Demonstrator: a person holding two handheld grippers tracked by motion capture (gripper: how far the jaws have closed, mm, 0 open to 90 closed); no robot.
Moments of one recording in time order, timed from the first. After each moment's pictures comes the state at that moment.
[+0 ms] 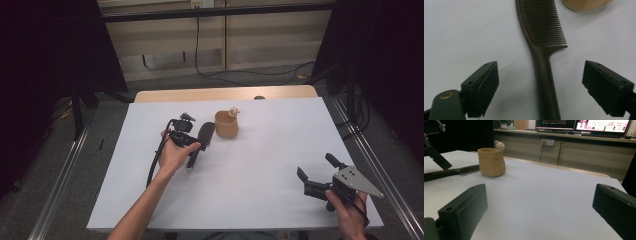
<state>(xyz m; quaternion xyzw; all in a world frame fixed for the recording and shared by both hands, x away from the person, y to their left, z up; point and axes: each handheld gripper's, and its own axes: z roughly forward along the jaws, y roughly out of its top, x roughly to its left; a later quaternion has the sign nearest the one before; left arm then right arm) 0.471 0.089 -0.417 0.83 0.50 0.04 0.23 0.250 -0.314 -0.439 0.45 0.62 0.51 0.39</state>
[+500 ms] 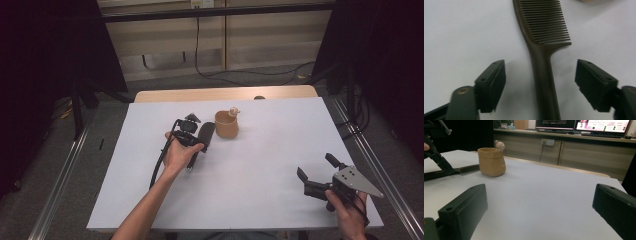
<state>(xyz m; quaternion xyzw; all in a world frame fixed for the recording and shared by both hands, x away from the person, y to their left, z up) 0.474 0.076 -0.424 0.85 0.49 0.05 0.19 0.250 -0.314 -0.439 0.44 0.62 0.51 0.39</state>
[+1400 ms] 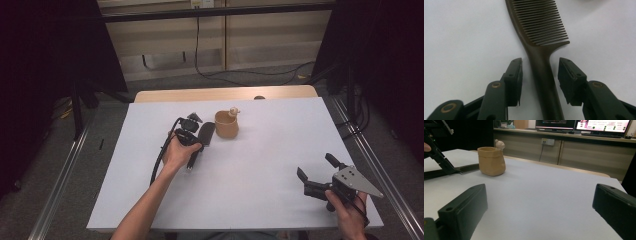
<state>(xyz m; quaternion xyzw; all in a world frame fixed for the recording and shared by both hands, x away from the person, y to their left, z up) 0.480 0.076 -0.424 0.87 0.46 0.04 0.18 0.250 -0.314 -0.440 0.44 0.62 0.51 0.39</state>
